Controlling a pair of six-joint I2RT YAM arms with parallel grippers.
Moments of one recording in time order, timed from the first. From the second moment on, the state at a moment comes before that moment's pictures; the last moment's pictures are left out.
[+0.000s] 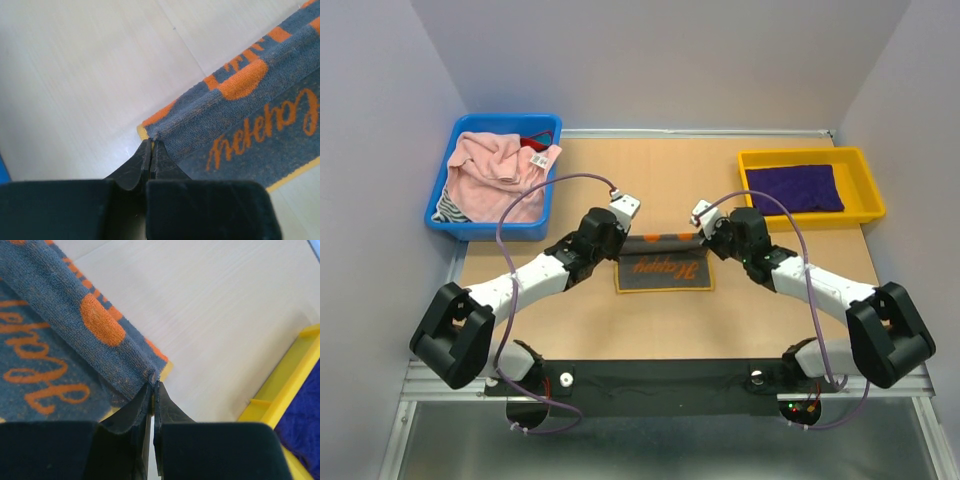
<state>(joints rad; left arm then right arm) -0.65 1.34 0.74 0.02 -0.17 0.02 0.50 1.33 0.66 0.14 -0.04 -0.50</state>
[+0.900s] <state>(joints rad) -0.65 1.44 0.79 -0.23 -0.12 -0.30 0.50 1.37 0.65 -0.02 -0.17 -0.46</state>
